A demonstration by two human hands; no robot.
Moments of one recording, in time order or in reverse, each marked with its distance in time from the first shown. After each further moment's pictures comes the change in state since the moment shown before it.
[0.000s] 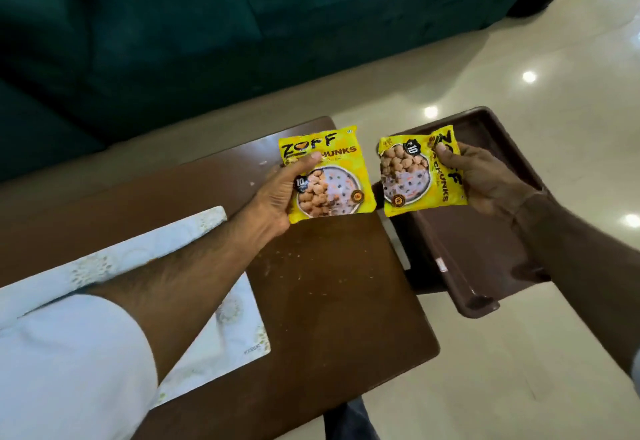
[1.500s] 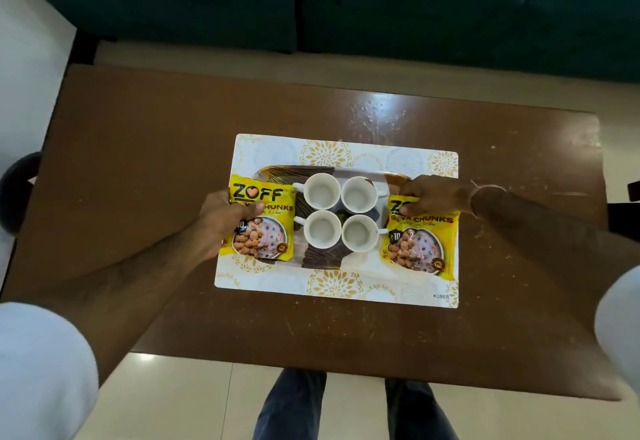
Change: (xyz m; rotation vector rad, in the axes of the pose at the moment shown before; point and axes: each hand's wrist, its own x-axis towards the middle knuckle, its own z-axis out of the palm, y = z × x) left_hand -0.231 -0.076 -0.490 0.236 0.685 -0.041; right_hand -0.005 0.108 0.464 -1.677 -0.789 -0.111
